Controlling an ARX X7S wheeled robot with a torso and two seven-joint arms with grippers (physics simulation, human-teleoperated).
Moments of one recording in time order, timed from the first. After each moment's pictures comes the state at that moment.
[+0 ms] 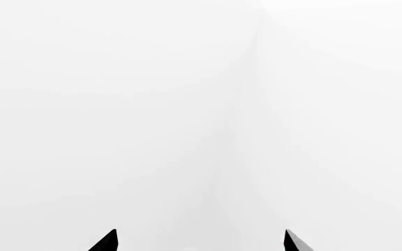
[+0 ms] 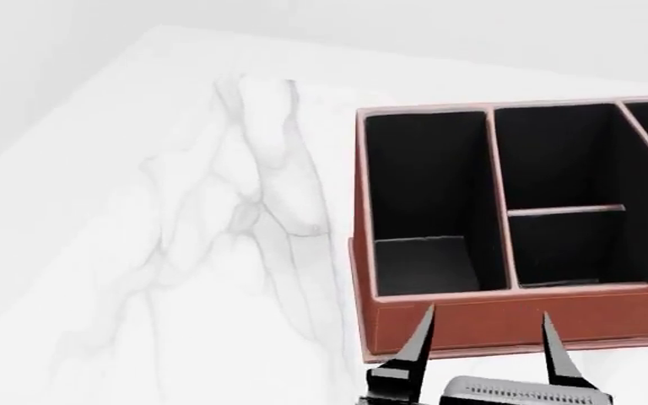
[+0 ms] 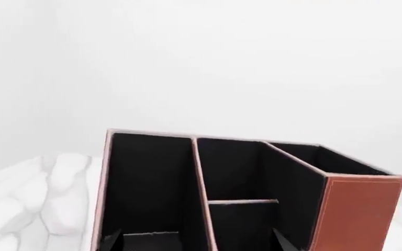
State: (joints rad) left arm -0.14 -0.23 -0.40 0.73 -0.53 -0.44 -0.33; right arm 0.09 0.18 -0.19 -0.42 0.00 0.37 0.37
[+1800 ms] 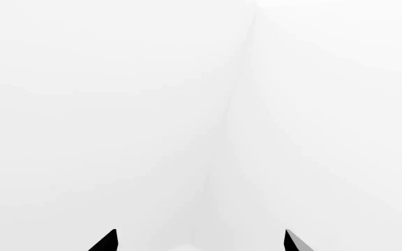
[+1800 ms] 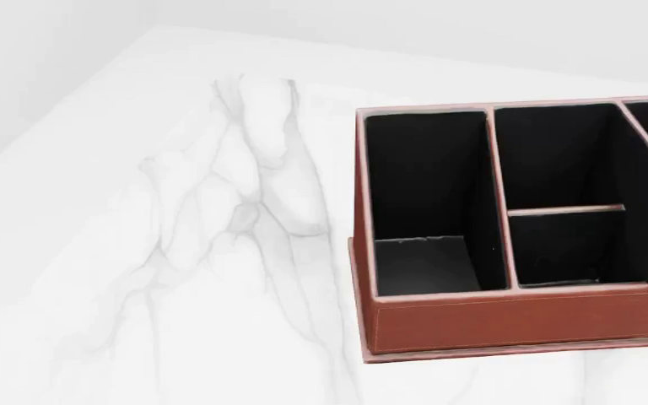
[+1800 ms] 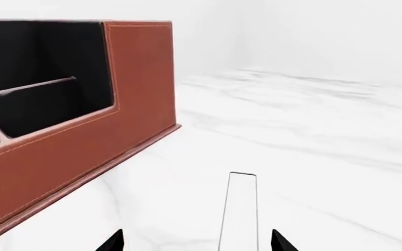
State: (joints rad) left arm -0.13 -0.26 -0.34 0.71 -0.54 -0.41 -0.36; right arm -0.05 0.06 -0.29 -0.01 0.10 -0.02 1.23
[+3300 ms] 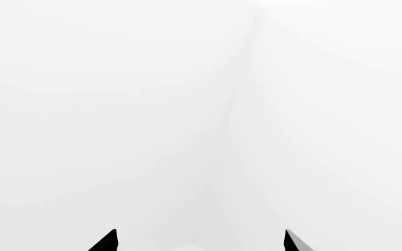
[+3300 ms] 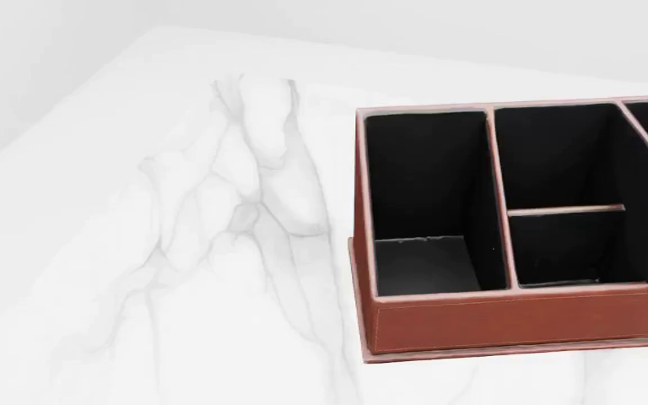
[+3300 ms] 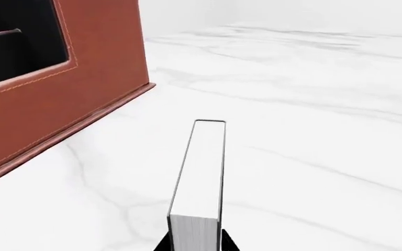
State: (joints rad) left arm -0.12 -0.29 -0.33 0.70 -0.55 -0.38 -0.39; right arm -0.05 0.10 -0.29 0.08 0.28 -0.11 1.26
